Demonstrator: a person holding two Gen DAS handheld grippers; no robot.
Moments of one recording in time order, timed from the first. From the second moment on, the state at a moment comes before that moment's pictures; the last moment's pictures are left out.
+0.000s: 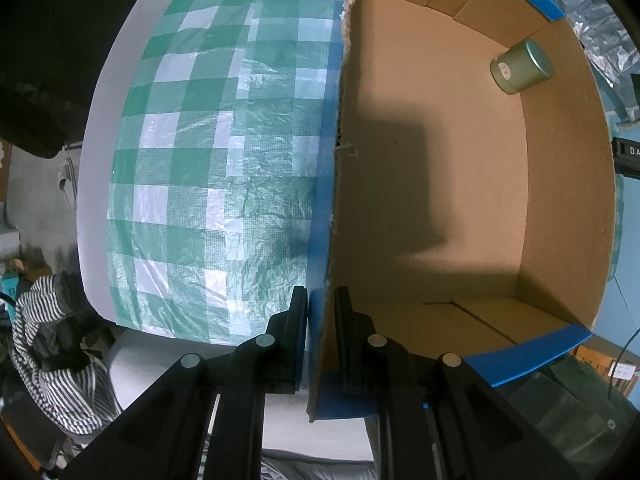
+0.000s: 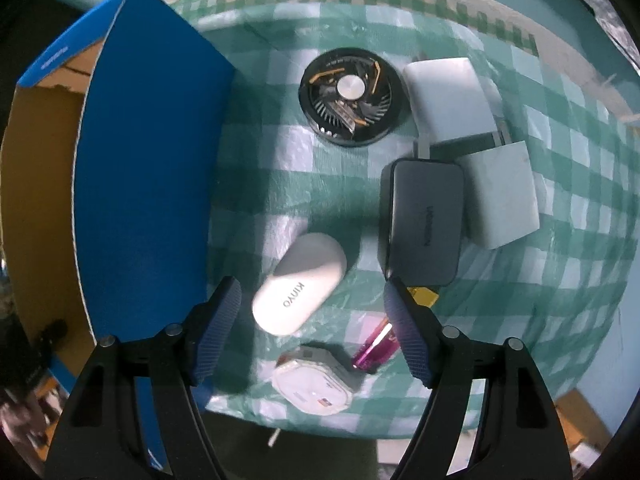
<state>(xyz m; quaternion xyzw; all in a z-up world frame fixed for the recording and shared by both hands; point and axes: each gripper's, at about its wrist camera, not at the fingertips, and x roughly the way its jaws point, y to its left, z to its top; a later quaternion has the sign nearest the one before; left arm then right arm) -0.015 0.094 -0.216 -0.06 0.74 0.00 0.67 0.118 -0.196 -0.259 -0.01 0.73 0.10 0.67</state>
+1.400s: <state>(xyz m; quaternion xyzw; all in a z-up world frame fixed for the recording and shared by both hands) -0.017 0.112 -0.218 -0.06 0.73 0.00 0.68 0.090 -0.163 -0.306 -0.09 0.72 0.13 0.68</state>
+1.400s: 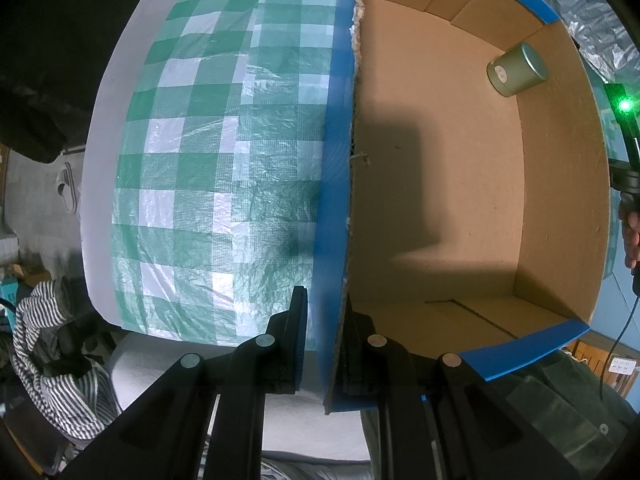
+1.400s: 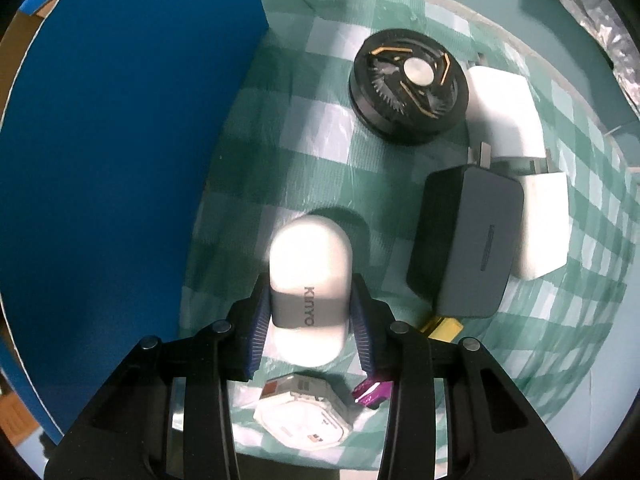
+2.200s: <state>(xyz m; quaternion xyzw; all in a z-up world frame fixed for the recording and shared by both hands) -0.015 0.105 -0.215 -0.06 0.73 0.00 0.68 0.095 -0.147 -0.242 -0.14 0.68 0.18 0.69</state>
